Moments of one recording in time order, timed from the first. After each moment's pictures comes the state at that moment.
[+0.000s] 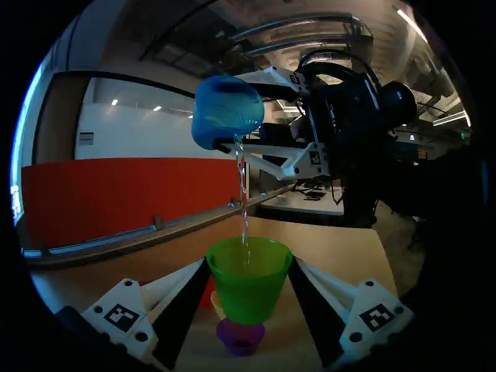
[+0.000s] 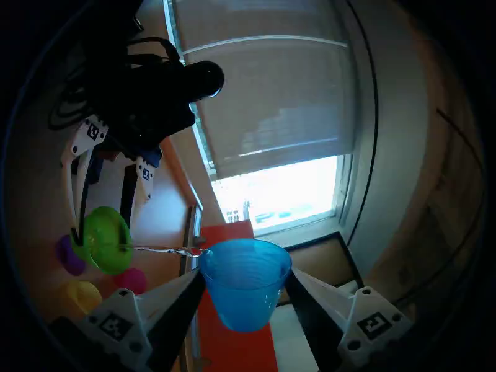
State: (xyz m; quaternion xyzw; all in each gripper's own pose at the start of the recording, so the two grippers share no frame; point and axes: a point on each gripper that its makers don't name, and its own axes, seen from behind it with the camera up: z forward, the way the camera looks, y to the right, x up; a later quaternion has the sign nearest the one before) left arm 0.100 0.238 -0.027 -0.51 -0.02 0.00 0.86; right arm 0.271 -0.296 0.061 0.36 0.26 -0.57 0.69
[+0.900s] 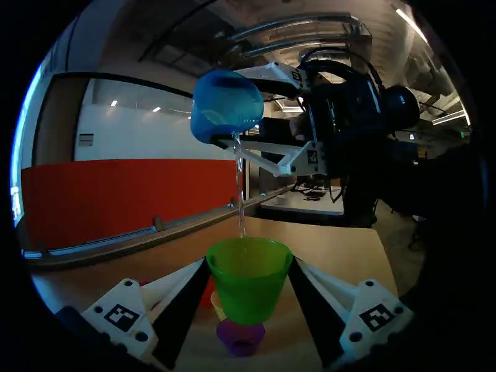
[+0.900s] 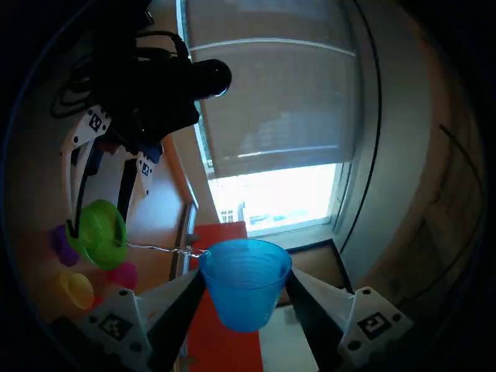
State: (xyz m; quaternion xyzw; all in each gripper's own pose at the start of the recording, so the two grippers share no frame) left arm 0.100 0.238 -0.027 -0.51 -0.01 0.01 0.86; right arm 0.277 -0.298 0.061 0.34 0.28 -0.59 0.67
